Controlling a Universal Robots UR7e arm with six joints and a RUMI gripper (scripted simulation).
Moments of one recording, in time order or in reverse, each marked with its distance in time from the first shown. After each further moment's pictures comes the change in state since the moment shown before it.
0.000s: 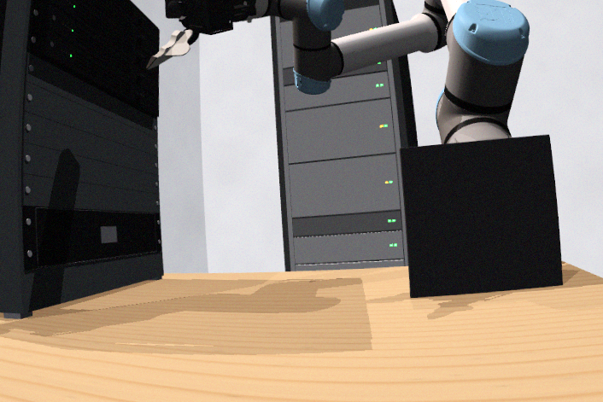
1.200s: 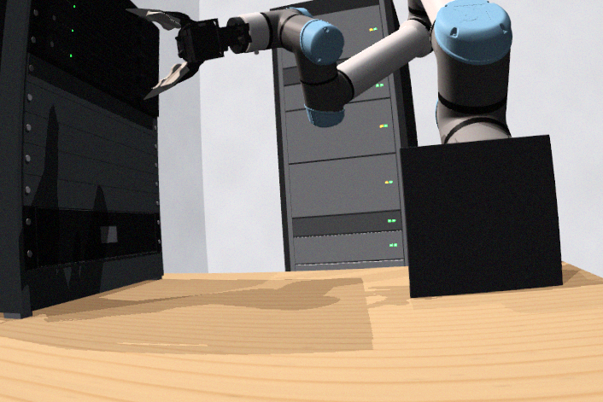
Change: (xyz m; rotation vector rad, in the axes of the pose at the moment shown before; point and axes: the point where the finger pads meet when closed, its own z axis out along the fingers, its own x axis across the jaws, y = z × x) arm 0.068 -0.055 -0.012 0.296 -0.032 0.269
